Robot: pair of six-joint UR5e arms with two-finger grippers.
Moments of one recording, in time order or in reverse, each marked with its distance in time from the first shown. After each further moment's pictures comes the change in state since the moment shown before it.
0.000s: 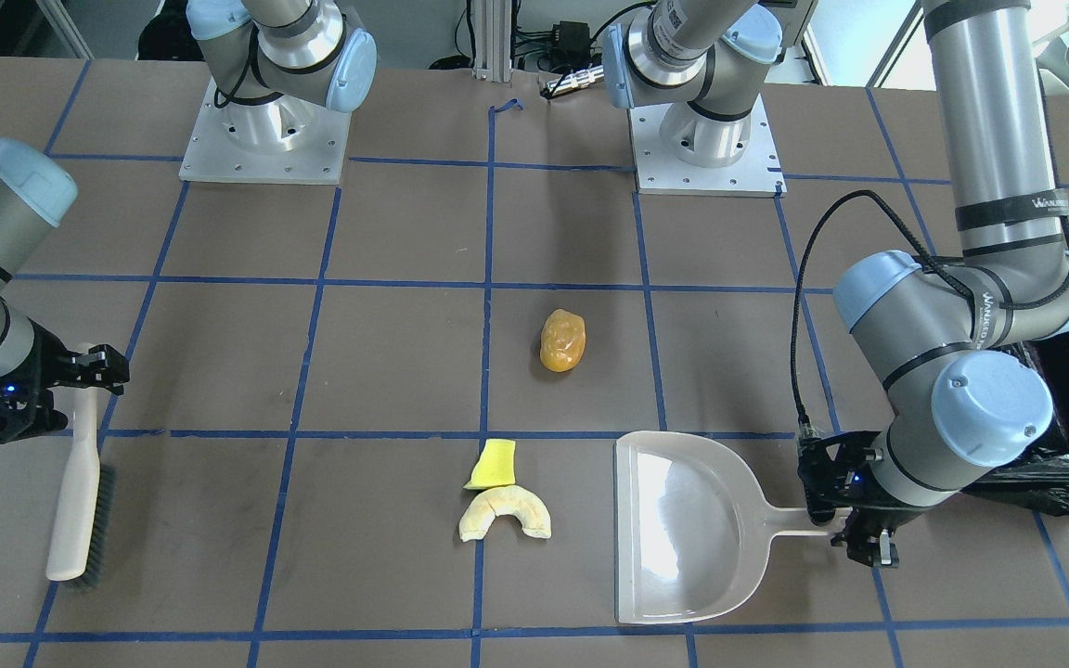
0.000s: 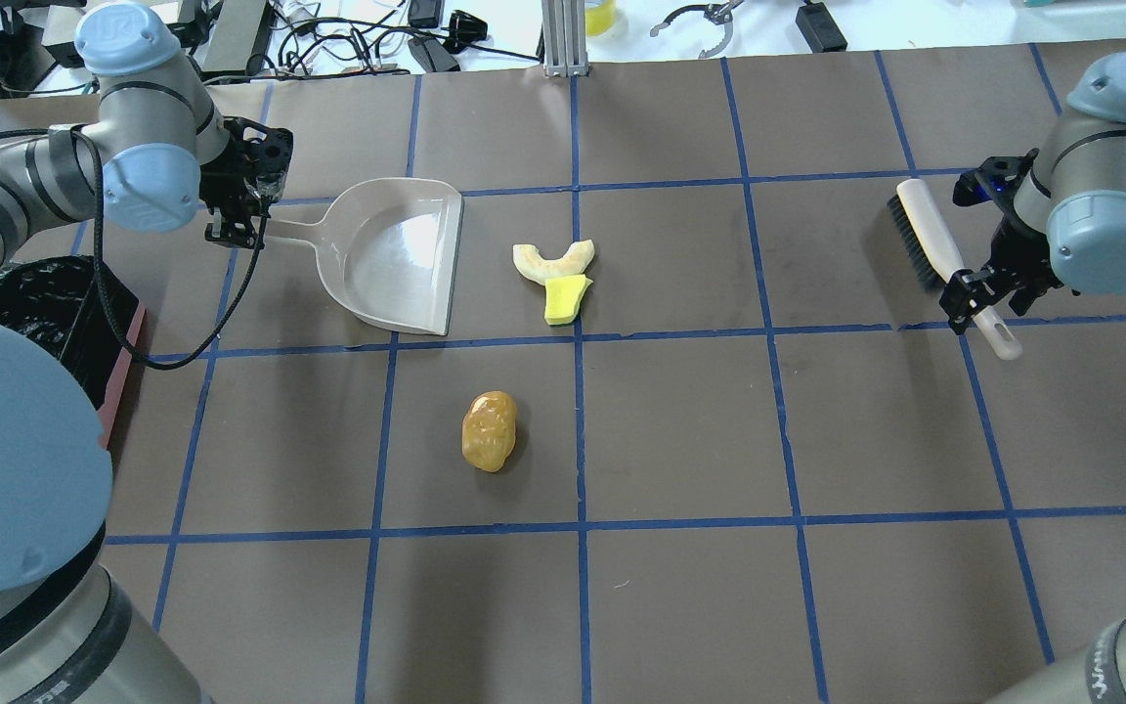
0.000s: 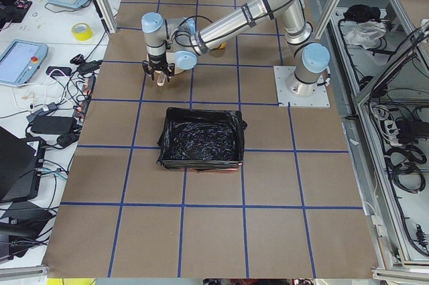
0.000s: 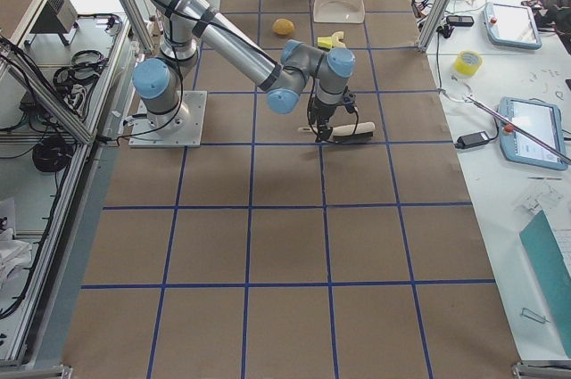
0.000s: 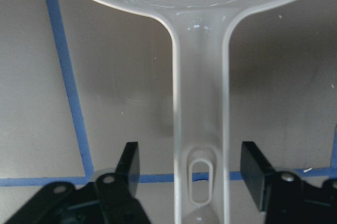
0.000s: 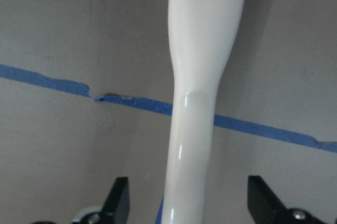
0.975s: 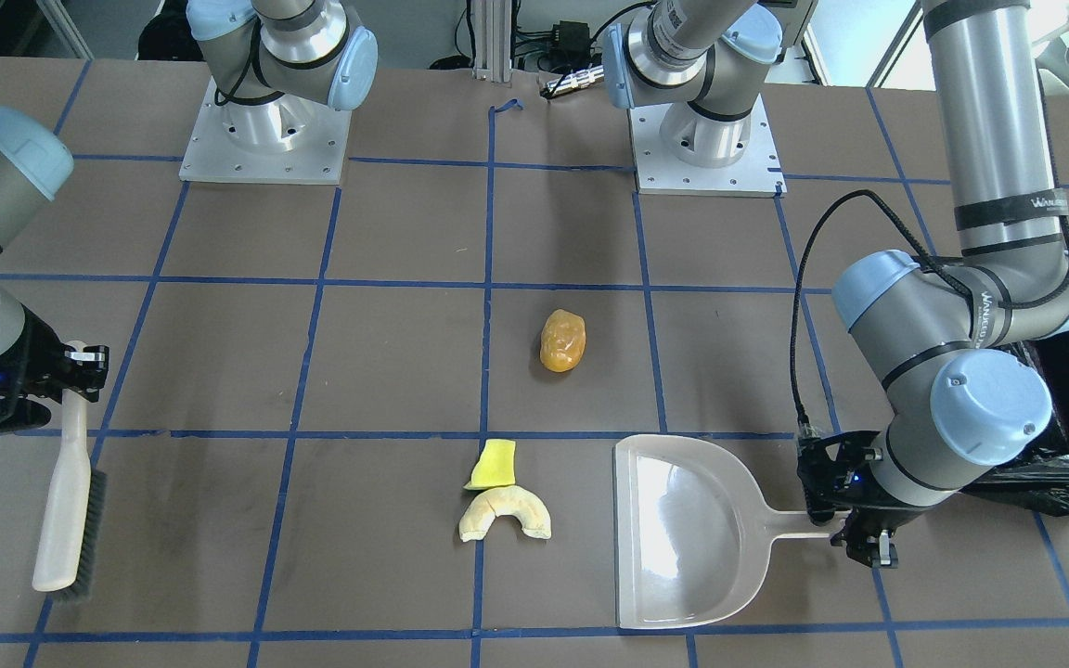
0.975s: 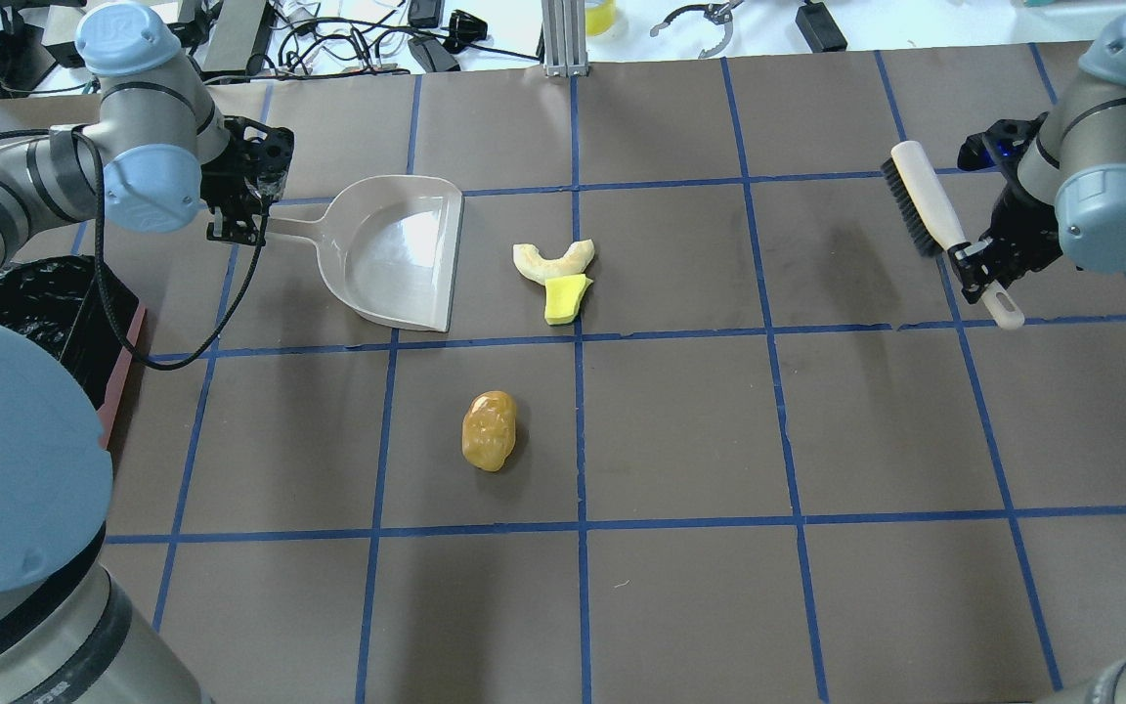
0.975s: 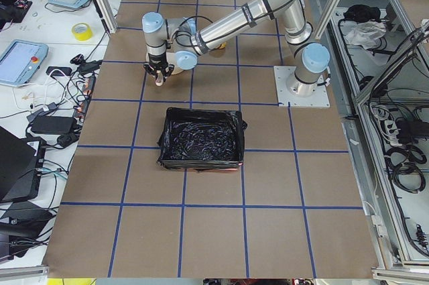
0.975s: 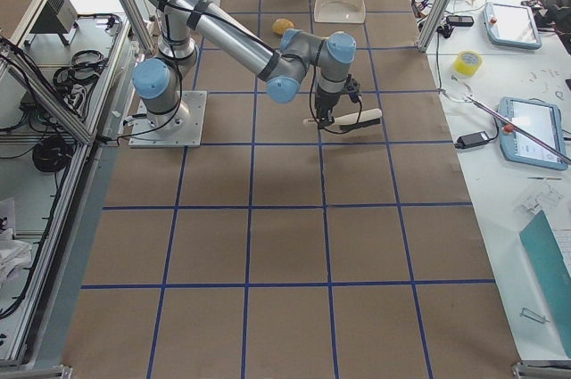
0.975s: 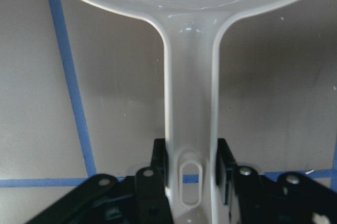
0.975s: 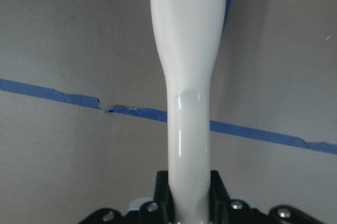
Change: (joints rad) left arm -0.001 0.003 -0.002 0.008 -0.001 0.003; right arm 0.063 -0.070 -0.045 0.044 0.022 0.148
